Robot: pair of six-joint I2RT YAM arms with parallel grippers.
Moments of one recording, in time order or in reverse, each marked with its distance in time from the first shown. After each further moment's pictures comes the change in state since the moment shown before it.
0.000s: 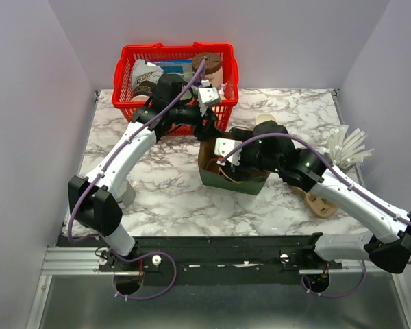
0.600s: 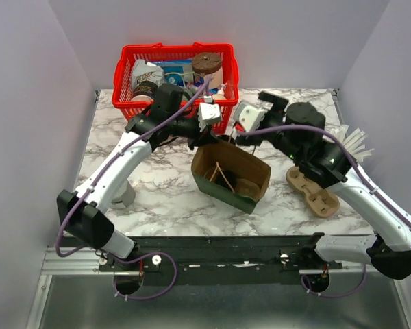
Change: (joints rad) left arm -0.050 -0.070 -0.027 -0.187 -0.002 0.153; right arm -0.056 -0.055 0.116 0.170 0.237 -0.097
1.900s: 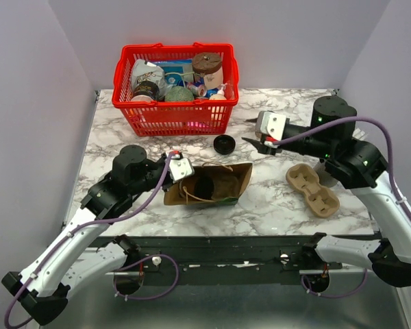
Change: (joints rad) left arm -0.146 -0.767 -0.616 0.156 -0.459 -0.013; right arm -0.113 -0.043 0.156 -0.216 -0.523 0.115
